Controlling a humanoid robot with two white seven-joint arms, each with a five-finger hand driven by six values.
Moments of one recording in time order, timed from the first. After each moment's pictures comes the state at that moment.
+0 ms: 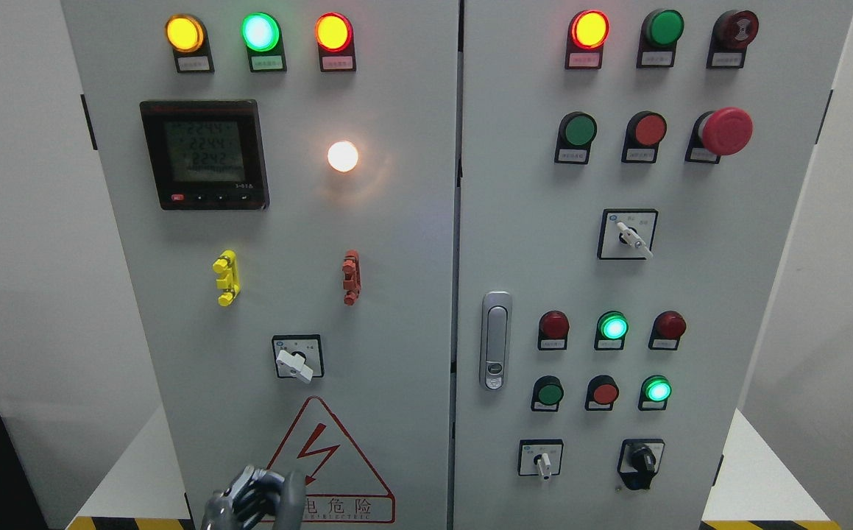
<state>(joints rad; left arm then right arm) 0.13 -0.09 -0.11 -1.86 -0.17 -0.24 0.33 0.15 0.12 -0.13 -0.13 0.21 0.11 -0.12</state>
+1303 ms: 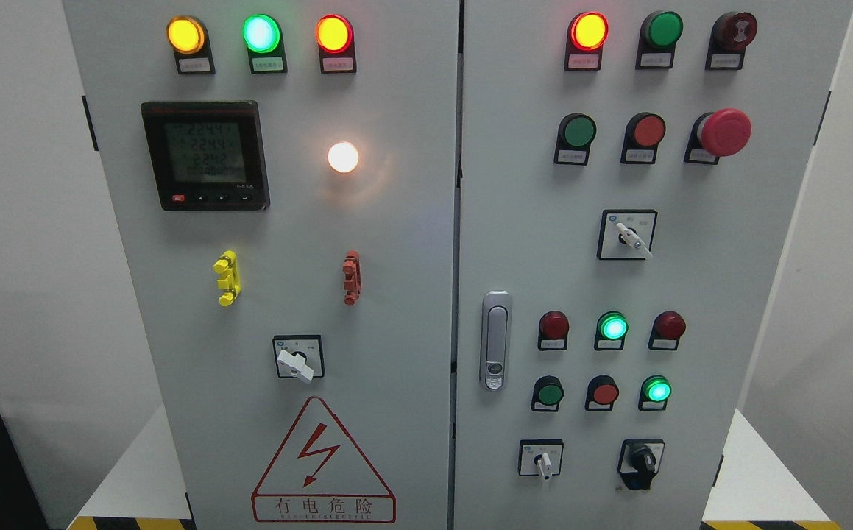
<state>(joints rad) 0.22 0.00 -0.06 -0.47 -0.04 -0.19 -0.05 0.15 0.12 -0.13 -0.13 0.21 0.11 -0.12</state>
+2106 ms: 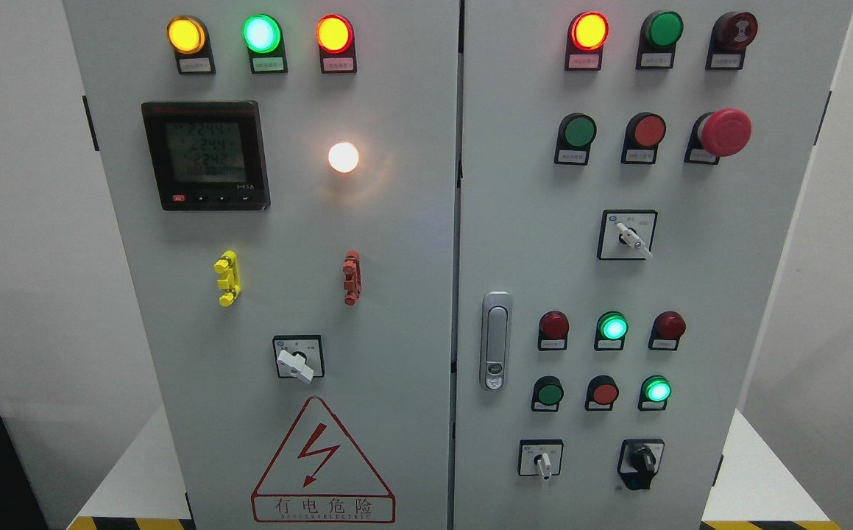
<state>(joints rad) 0.12 -0.06 -0.10 -0.15 -0.05 -0.02 -0.10 0.15 0.12 -0.13 -0.13 0.21 0.11 -0.12</state>
